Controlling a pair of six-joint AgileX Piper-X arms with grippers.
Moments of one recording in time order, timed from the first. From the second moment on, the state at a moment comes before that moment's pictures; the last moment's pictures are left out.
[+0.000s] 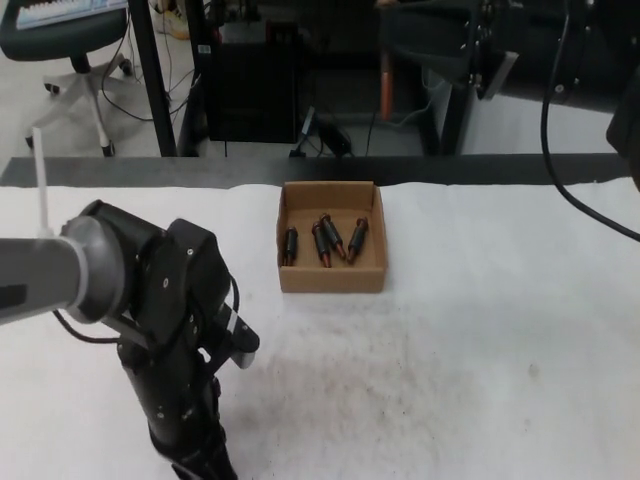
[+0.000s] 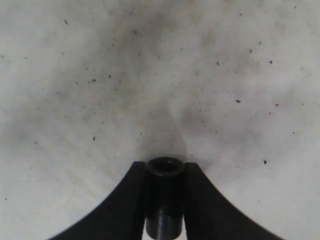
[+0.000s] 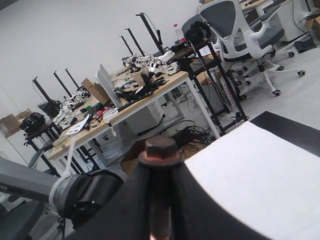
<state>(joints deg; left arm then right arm) -26.4 92.9 -48.2 51.0 7.3 21.1 17.0 80.4 -56.6 -22.9 -58.3 31.3</state>
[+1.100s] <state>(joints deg) -26.4 93.0 -48.2 48.9 2.5 25.7 17.0 79.6 -56.6 -22.7 -61.3 32.5</state>
